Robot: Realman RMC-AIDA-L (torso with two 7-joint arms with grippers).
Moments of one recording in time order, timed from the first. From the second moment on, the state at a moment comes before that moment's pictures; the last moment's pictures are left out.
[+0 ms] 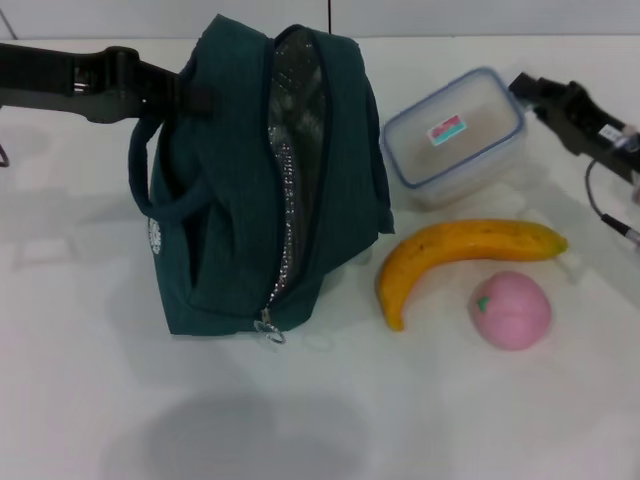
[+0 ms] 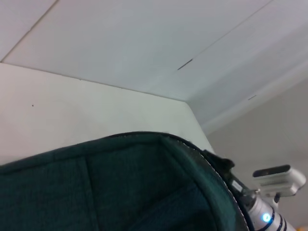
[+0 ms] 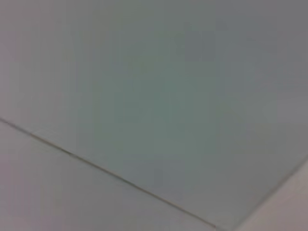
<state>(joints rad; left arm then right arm) -0.66 -1.93 0.67 0.95 2.04 1.82 -2.52 0.63 2.03 -1.34 -0.15 -0.64 -1.08 1.68</state>
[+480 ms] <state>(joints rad) -0.65 -1.93 0.67 0.90 2.04 1.82 -2.52 0.54 2.02 -1.33 -0.16 -0.46 -1.36 1.65</state>
